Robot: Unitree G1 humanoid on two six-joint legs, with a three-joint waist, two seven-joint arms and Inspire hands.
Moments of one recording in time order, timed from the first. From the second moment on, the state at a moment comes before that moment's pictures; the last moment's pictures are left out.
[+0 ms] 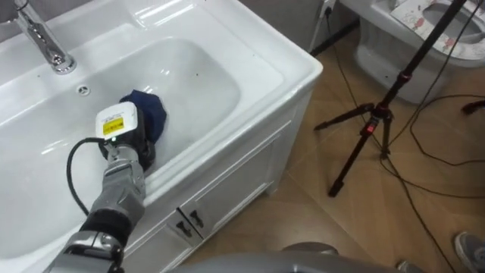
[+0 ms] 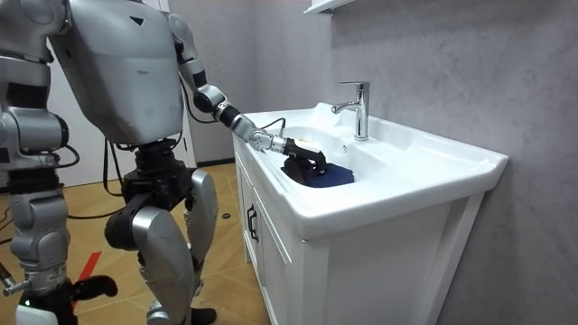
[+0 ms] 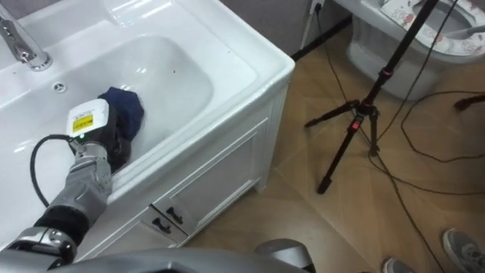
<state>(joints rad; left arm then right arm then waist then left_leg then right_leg) -0.19 0.23 -0.22 0.77 0.89 0.21 0.35 0.10 -0.27 -0.02 1.32 -0.17 0.12 0.03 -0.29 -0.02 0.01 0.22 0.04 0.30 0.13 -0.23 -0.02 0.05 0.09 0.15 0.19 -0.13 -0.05</state>
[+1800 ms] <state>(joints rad) -0.16 0.28 0.07 0.97 0.76 0.07 0.32 0.14 -0.28 -0.20 1.24 -0.25 0.16 0.02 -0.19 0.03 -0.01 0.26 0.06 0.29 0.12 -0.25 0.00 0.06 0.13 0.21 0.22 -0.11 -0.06</state>
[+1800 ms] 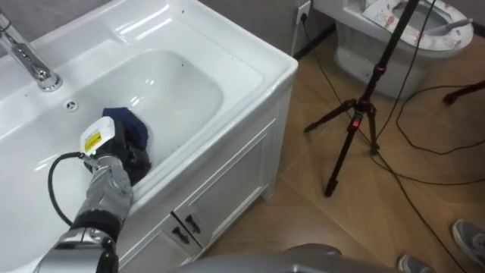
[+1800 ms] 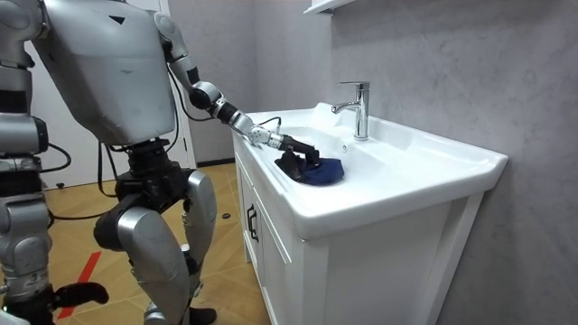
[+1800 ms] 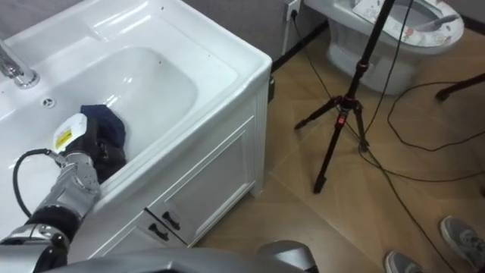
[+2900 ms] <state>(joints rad) -0.08 0.55 0.16 0.84 0.91 -0.01 0.26 0.08 -0.38 -0.22 1.24 -0.23 0.07 0.00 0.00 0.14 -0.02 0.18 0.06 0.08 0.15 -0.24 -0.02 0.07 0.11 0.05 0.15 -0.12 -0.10</state>
